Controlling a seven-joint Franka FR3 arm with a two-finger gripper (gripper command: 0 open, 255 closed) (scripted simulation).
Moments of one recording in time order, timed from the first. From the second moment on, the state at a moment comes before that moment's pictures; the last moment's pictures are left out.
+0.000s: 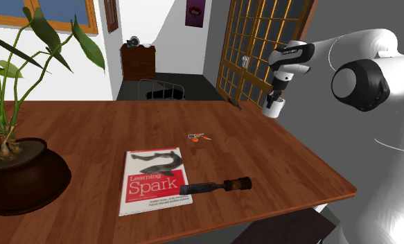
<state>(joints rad) -0.18 0.31 -0.50 -1.60 0.20 1.93 -0.80</state>
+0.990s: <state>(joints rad) -0.06 0.00 -0.47 -1.85 0.04 1.92 -0.62</state>
